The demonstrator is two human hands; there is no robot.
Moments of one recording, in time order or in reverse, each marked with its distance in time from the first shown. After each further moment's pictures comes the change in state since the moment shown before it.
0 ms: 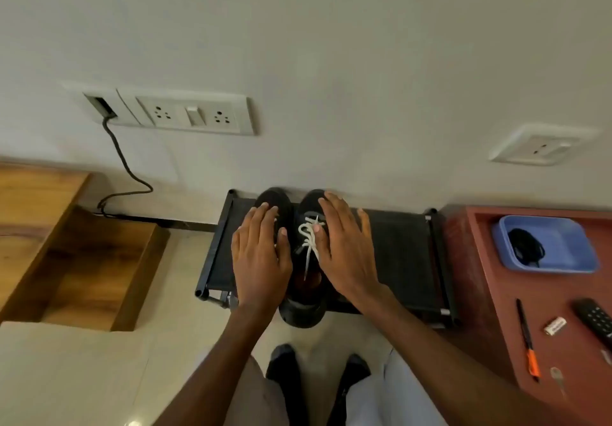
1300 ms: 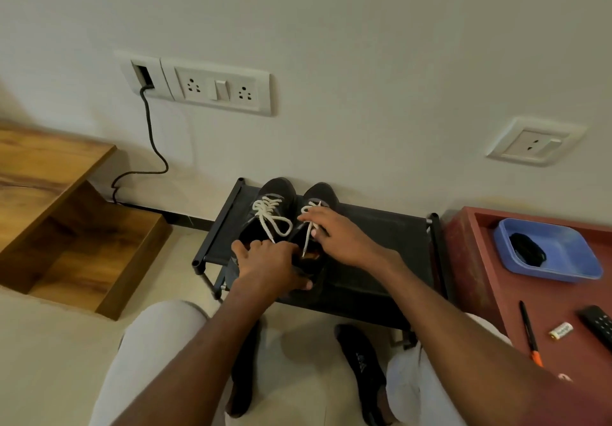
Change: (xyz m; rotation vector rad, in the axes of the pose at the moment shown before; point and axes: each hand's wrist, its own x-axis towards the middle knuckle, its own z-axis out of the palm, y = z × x) left_hand -0.042 0.017 -0.011 0.485 -0.720 -0.094; right_hand -0.002 0.017 0.004 0.227 -0.516 -0.089
